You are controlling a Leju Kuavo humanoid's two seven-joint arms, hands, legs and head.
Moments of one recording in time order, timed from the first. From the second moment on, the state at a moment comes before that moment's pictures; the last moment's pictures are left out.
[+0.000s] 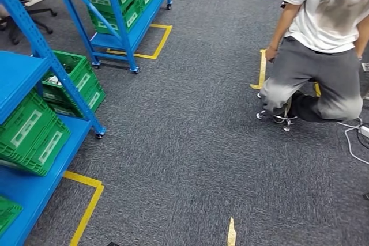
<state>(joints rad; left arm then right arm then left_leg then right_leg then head) -0.03 -0.11 0.17 -0.21 -0.60 0.20 0.11 -0.04 0.21 -0.83 -0.20 1.28 0.26 0.18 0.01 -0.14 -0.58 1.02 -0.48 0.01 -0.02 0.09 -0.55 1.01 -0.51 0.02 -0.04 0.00</state>
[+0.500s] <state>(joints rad) -0.03 -0.11 0.19 -0.21 -0.60 0.18 0.09 -0.04 0.21 -0.83 -0.20 1.27 0.27 0.17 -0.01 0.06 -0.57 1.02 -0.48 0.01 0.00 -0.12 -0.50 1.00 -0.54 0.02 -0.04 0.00</state>
